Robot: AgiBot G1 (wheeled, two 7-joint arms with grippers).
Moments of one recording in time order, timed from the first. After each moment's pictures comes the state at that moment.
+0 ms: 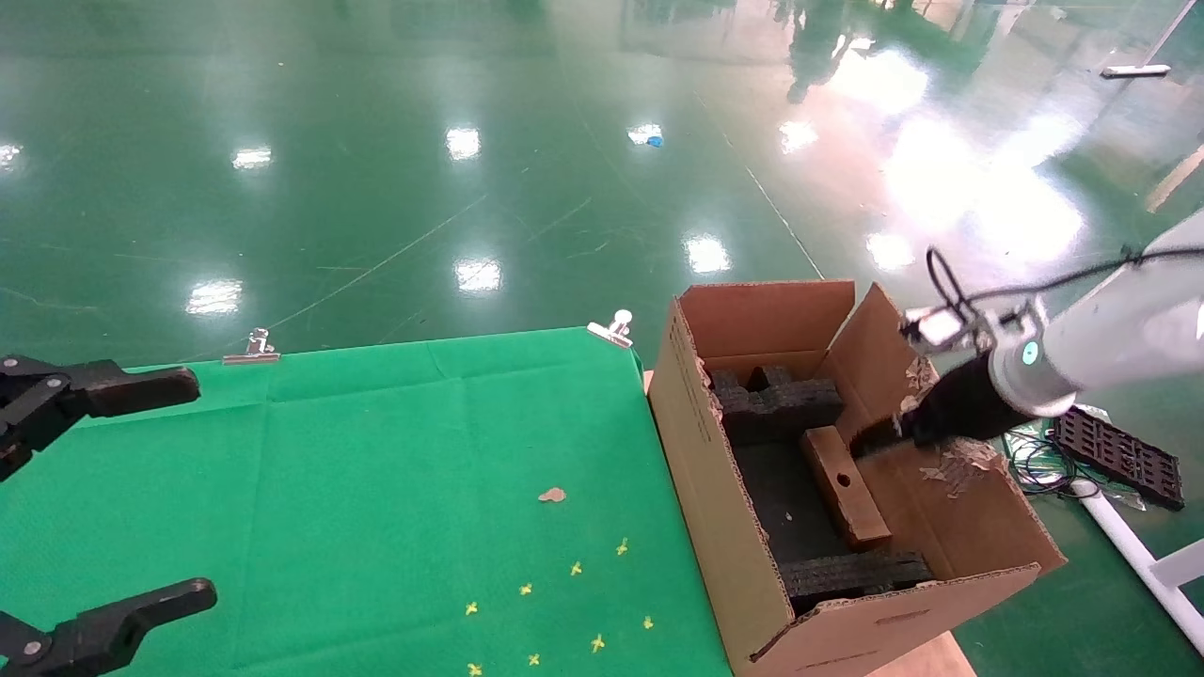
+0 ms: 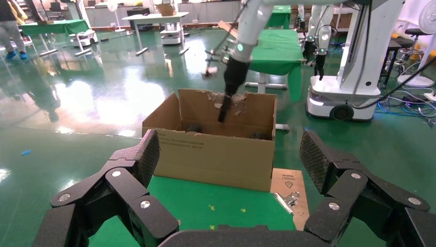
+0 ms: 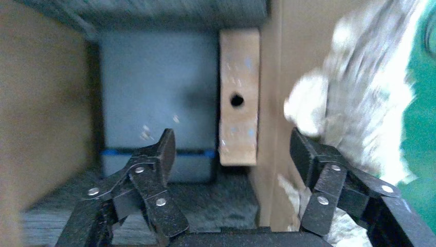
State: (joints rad) left arm -1.08 0.60 0.30 -1.28 0.72 1.49 -0.18; right arm 1.87 -0.87 -1.59 0.07 -1.29 -1.17 0.88
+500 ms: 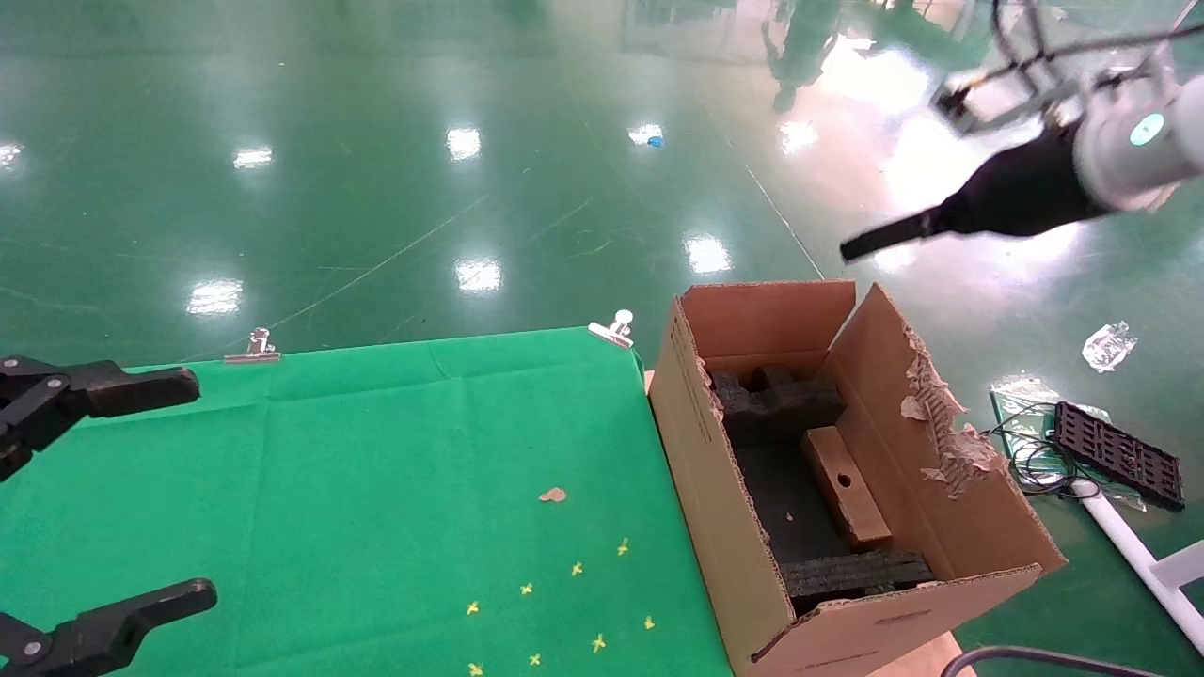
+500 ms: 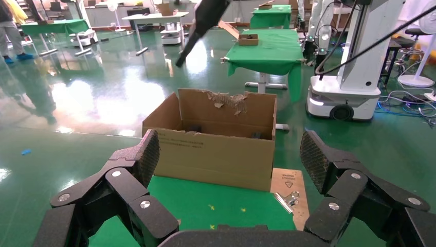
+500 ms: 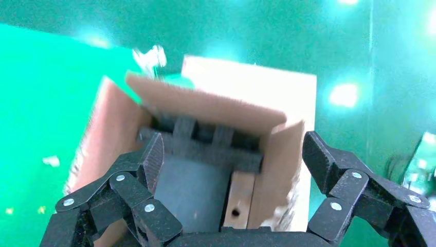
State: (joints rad) left arm -1.08 0.60 0.30 -1.28 0.72 1.49 -0.18; right arm 2.16 -0.83 -1.56 0.15 -1.27 -1.23 0.75
